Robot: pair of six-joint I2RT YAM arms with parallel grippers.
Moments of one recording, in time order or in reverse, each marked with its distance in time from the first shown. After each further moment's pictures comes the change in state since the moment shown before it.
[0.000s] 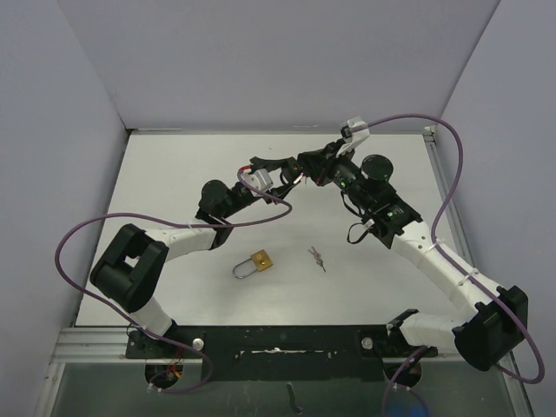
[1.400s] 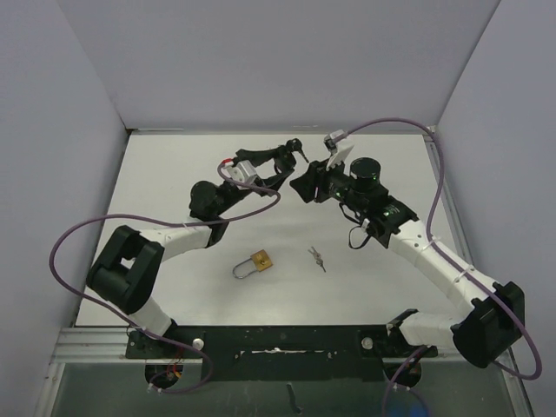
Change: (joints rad) left arm 0.037 -0.008 -0.003 0.106 -0.002 -0.142; right arm -0.001 0.006 -0.008 -0.167 -0.080 -0.025
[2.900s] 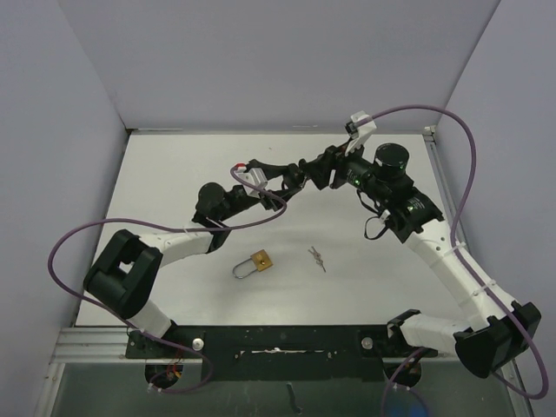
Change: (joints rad) left arm -0.041 -0.042 -0.031 -0.125 0.051 -0.015; right arm -0.080 -0.058 0.146 -0.142 -0.071 -0.077
